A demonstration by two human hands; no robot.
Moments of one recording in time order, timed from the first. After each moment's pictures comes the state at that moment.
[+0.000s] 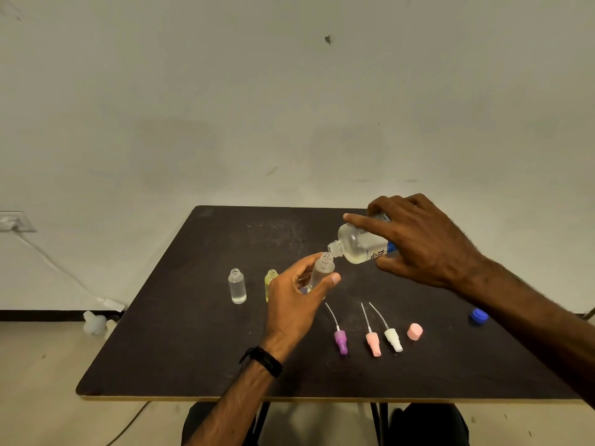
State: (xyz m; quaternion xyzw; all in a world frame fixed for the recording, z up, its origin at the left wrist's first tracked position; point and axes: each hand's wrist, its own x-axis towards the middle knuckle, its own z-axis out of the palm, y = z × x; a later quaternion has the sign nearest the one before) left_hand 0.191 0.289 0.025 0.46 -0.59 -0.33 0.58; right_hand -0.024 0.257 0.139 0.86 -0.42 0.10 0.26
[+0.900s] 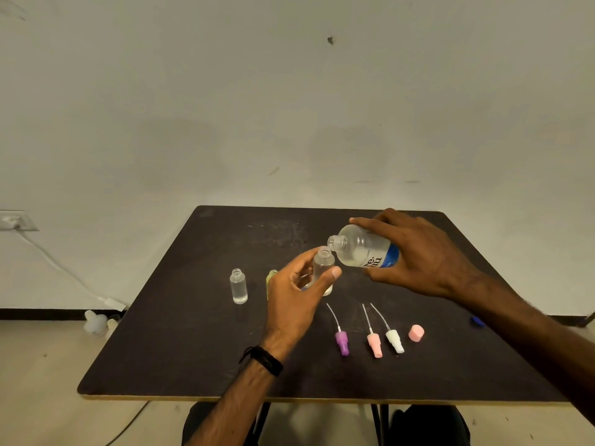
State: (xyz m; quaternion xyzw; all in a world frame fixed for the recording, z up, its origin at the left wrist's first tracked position) left_hand 0.191 0.288 0.029 0.44 -0.55 -0.38 0.60; right_hand -0.027 0.255 0.116 0.87 -0.46 0.17 0.10
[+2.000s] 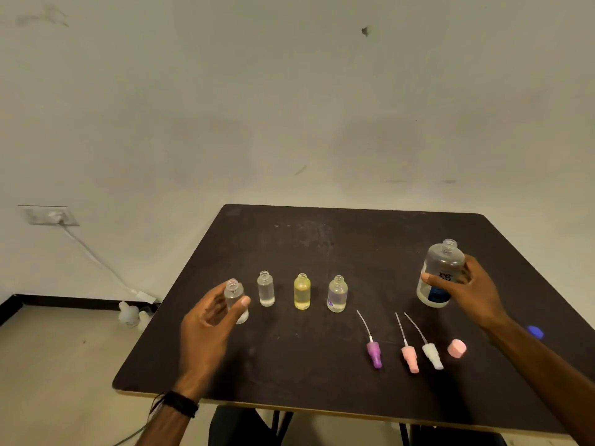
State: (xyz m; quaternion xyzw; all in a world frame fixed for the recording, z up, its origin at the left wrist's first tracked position) left_hand 0.349 0.312 -0.027 0.58 -0.47 -0.30 0.59; right_hand -0.075 0.216 0.002 0.53 -0.66 0.44 -0.31
